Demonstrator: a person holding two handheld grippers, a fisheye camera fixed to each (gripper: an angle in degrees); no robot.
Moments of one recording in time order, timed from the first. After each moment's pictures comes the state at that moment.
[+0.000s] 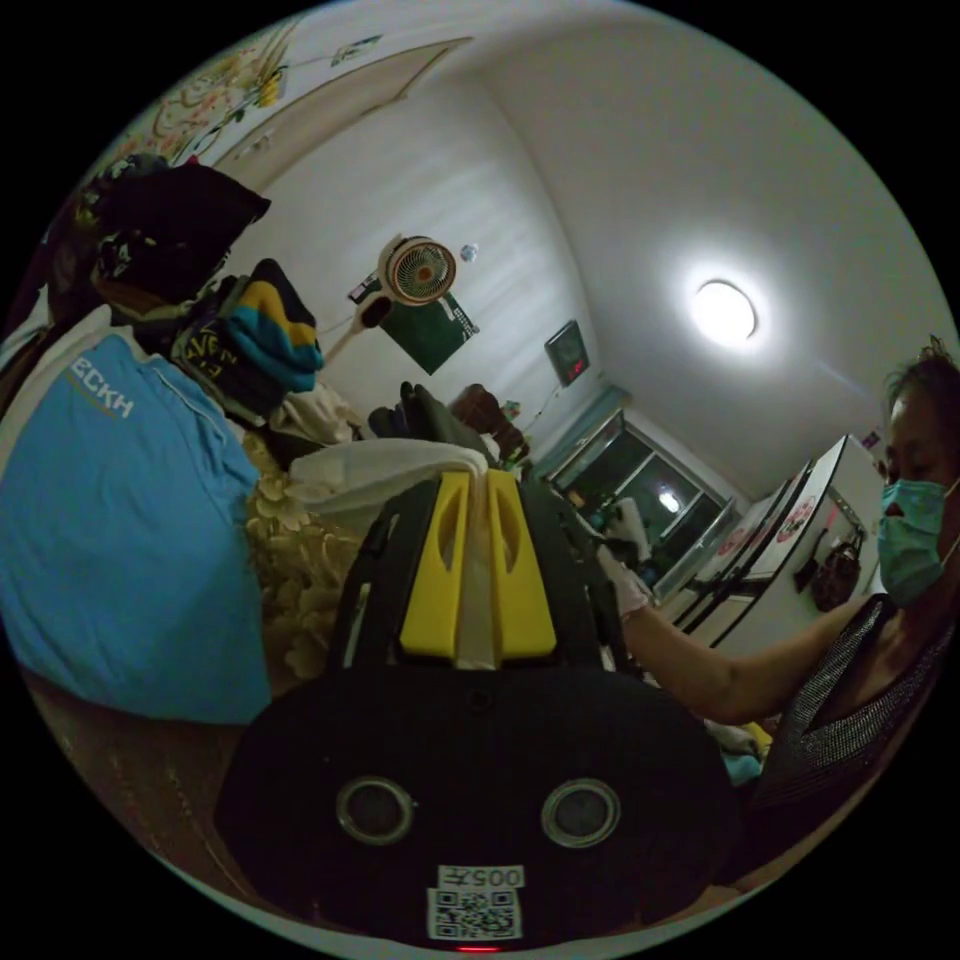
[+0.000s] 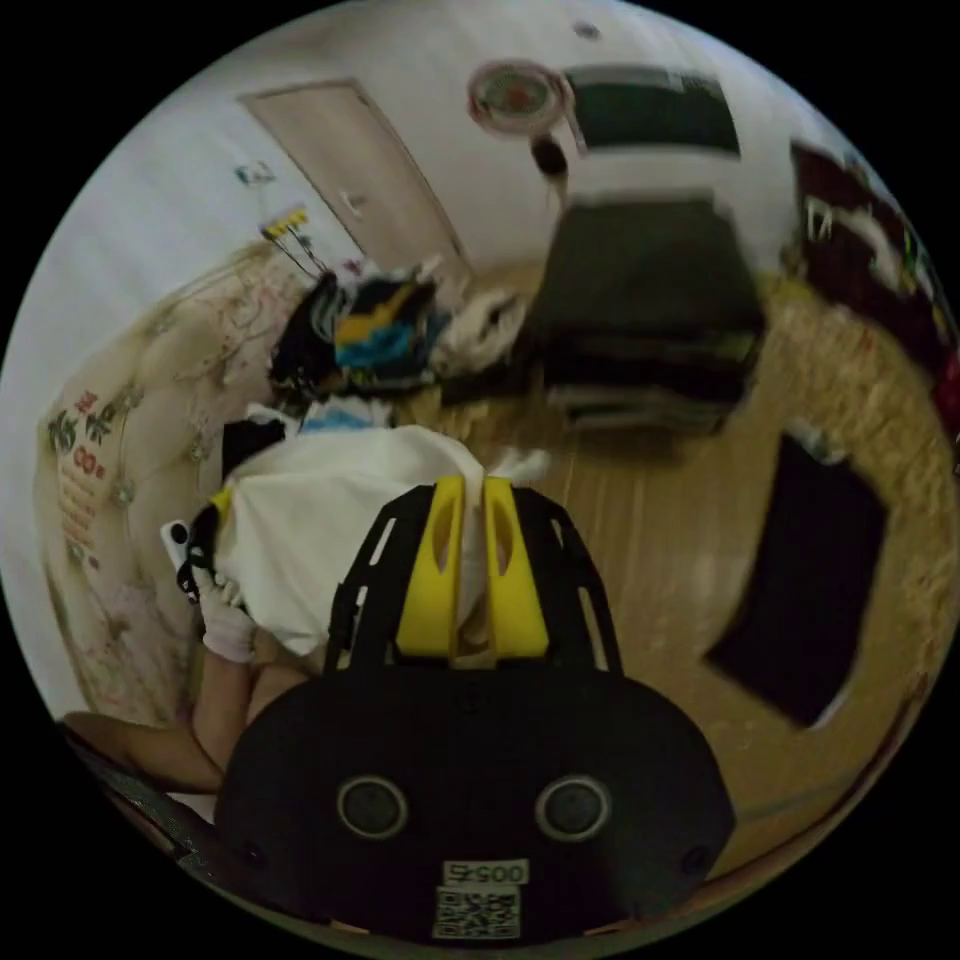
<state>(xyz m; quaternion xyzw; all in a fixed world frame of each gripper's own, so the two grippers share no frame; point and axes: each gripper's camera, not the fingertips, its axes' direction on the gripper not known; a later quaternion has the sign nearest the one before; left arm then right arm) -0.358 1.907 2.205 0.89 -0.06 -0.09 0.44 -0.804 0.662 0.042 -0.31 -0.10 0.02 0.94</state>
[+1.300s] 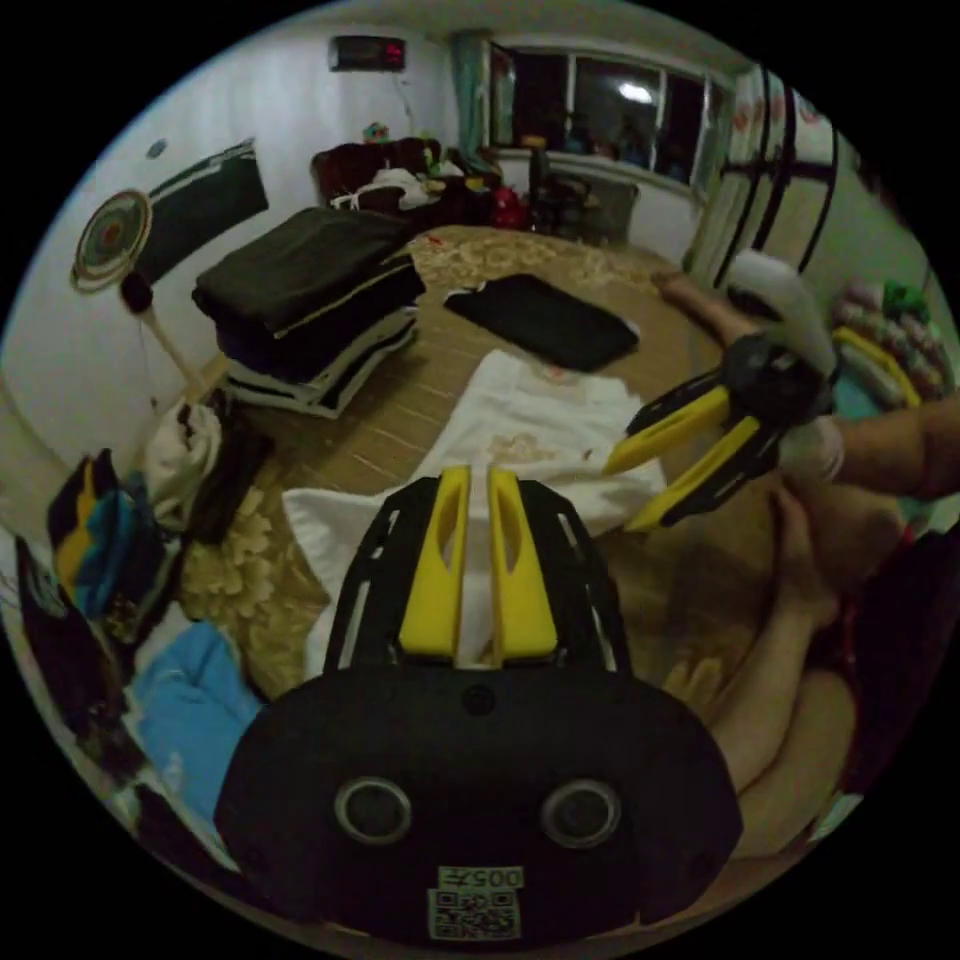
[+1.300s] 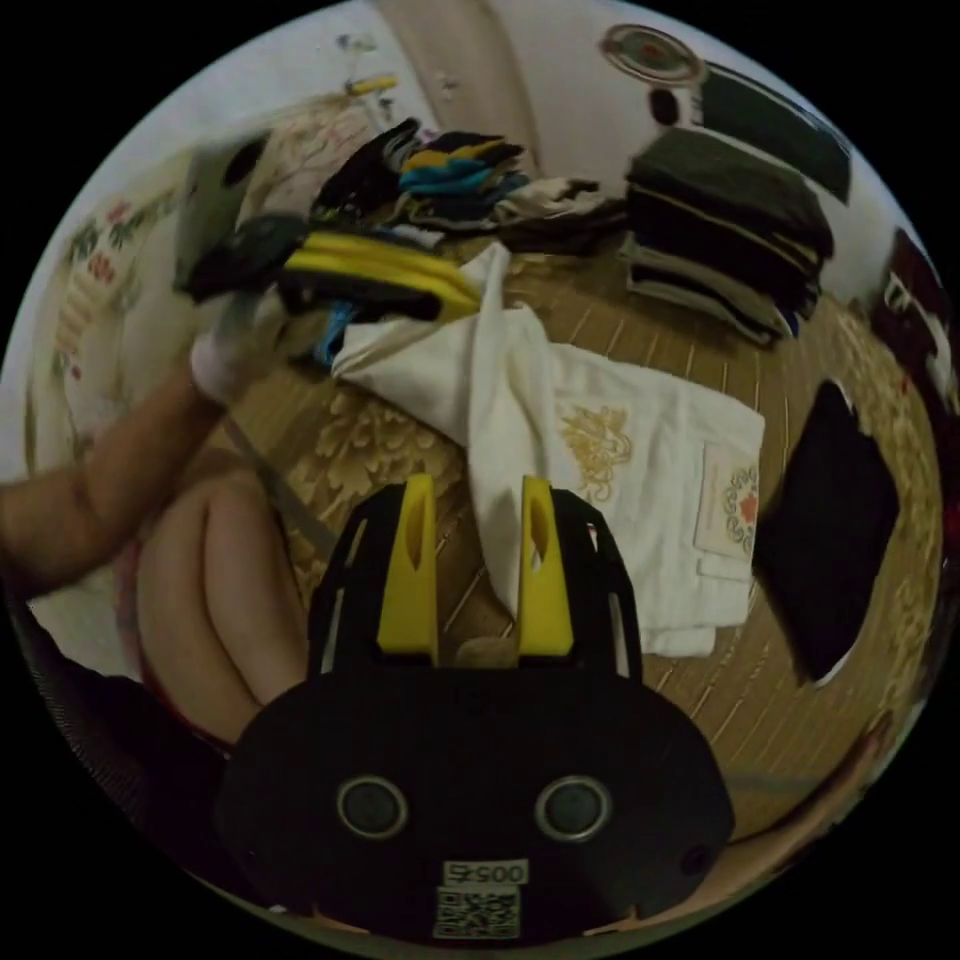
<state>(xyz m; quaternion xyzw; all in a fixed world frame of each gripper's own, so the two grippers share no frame) -0.229 1.444 1.974 0.47 -0.43 -0.06 0.77 -0.620 0.807 -0.143 -0.44 -0.13 -0.13 0.88</state>
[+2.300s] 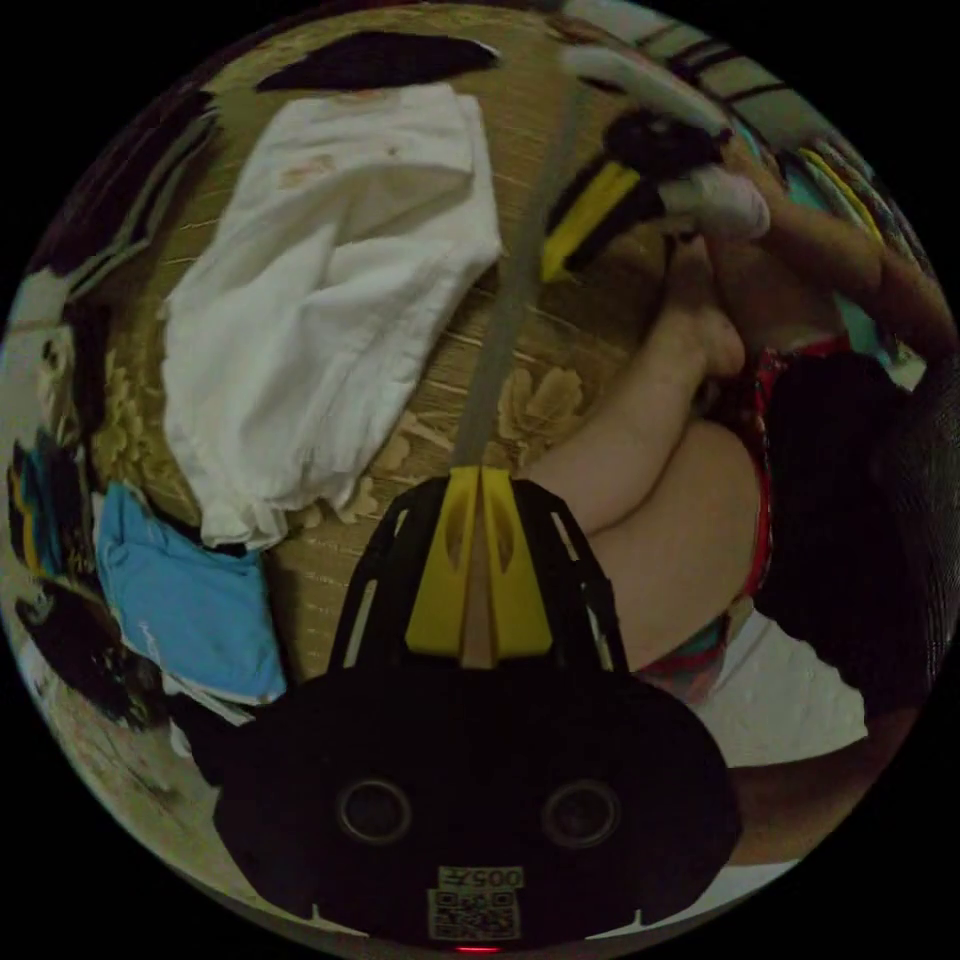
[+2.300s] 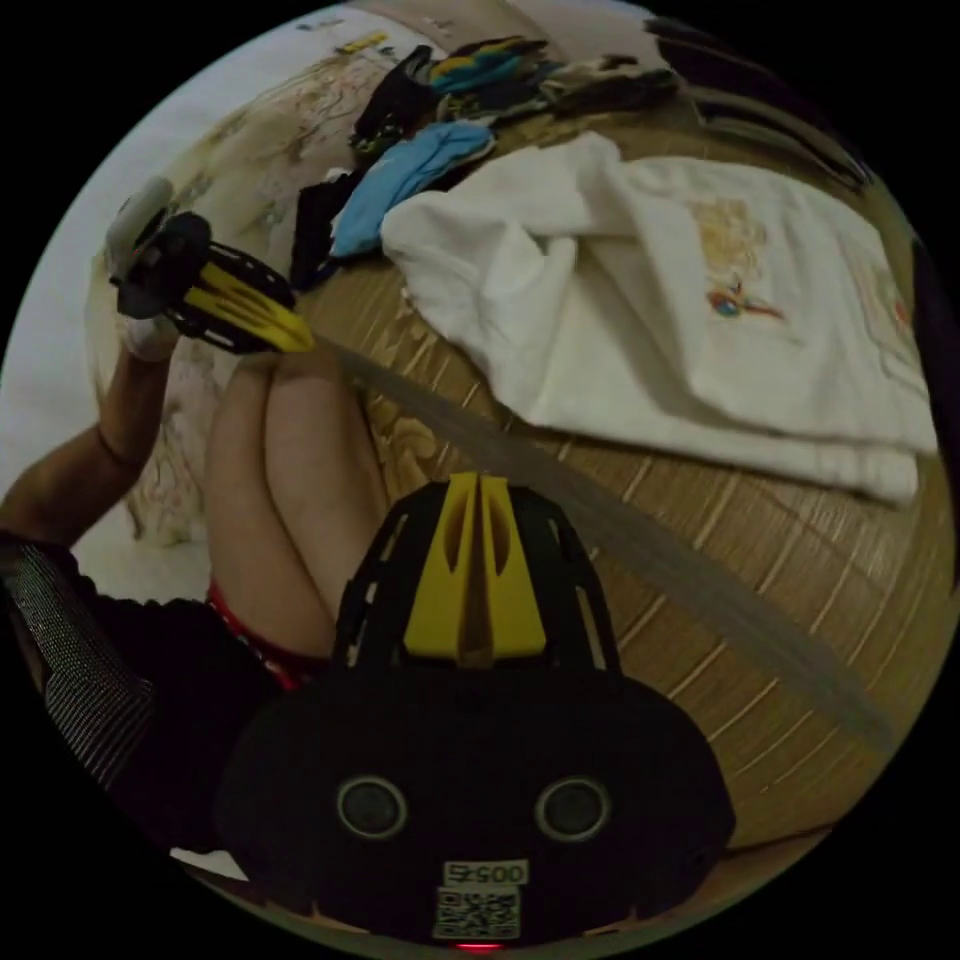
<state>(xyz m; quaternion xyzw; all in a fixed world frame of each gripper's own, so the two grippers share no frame) -0.143 1.368 1.938 0.17 -0.31 -0.10 0.93 -0.448 0.861 -0.247 -0.54 -0.25 -0.03 0.80</state>
